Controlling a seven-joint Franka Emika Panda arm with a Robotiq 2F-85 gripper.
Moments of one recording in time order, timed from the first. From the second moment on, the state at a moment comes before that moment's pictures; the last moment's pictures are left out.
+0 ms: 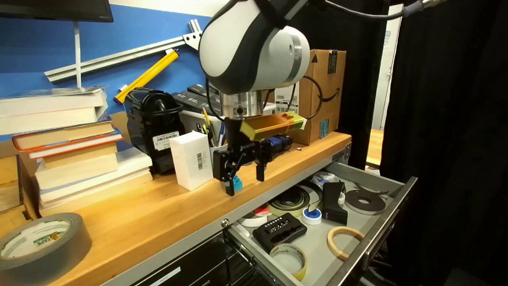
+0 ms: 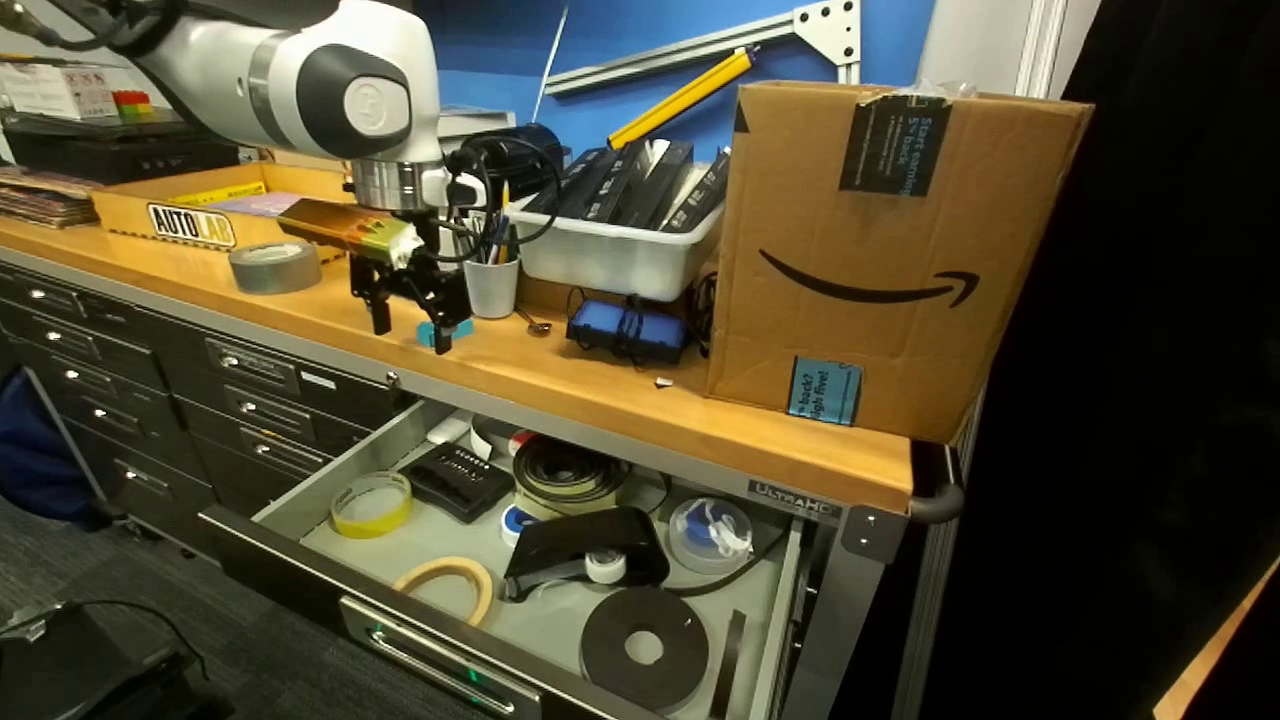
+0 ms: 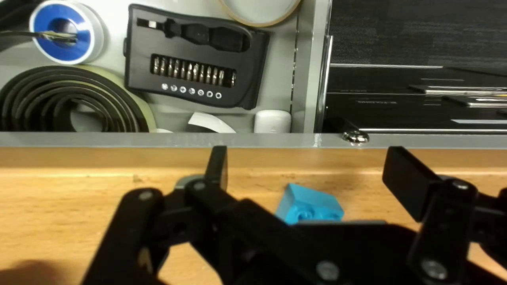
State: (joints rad) arm 0.12 0.10 0.13 -2.13 0.02 2.21 0.05
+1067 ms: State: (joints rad) arm 0.14 0.15 0.11 -2.07 -0.03 2.27 0.31
